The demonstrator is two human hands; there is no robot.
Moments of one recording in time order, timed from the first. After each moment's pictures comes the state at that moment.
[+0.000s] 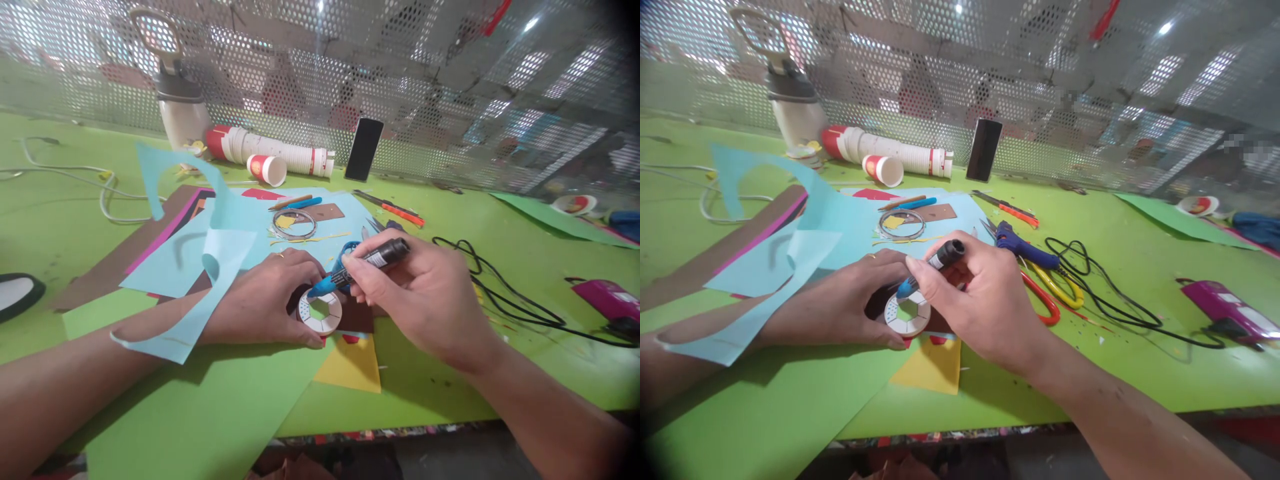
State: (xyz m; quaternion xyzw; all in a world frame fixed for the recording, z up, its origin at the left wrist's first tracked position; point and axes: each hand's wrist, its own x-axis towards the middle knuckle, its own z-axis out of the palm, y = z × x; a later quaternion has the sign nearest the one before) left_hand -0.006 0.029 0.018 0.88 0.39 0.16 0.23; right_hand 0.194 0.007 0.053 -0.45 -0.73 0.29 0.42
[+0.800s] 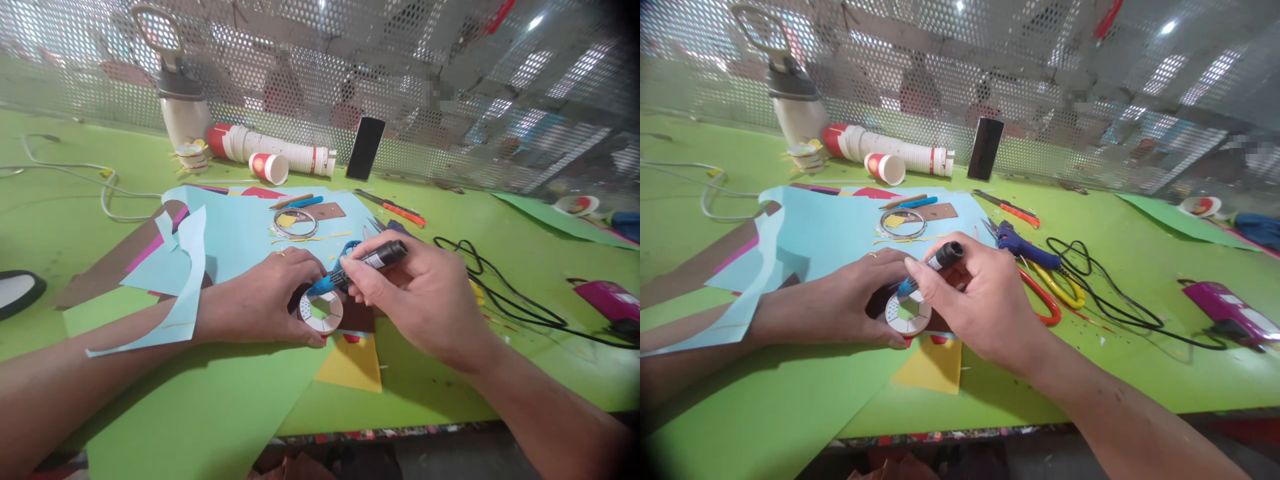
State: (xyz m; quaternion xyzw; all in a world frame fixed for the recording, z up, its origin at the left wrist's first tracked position) left_hand -0.006 0.029 0.021 0.89 0.37 0.15 0.23; right_hand 0.193 0.009 0.051 -0.45 -0.75 0.26 0.42
